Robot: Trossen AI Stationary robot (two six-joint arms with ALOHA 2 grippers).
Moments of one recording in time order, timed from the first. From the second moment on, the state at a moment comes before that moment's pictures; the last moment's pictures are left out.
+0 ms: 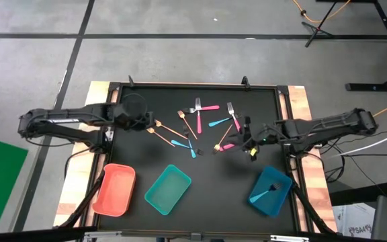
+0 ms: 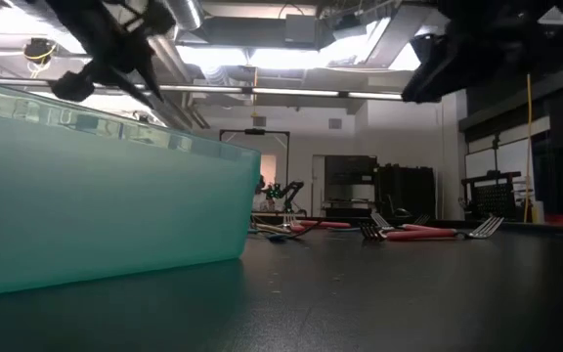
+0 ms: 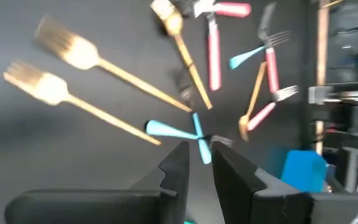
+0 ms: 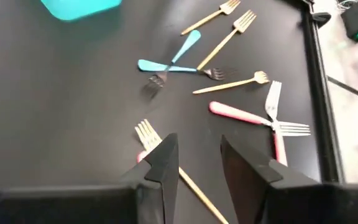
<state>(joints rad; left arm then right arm) 0.17 0.94 0.78 -0.67 -0.13 -1.44 0.12 1.06 0.76 -0.42 0.21 -0.36</state>
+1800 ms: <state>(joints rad) 0.33 1.52 0.75 -0.57 -0.02 -1.80 0.03 1.18 0.76 -0.39 0.16 -0.45</state>
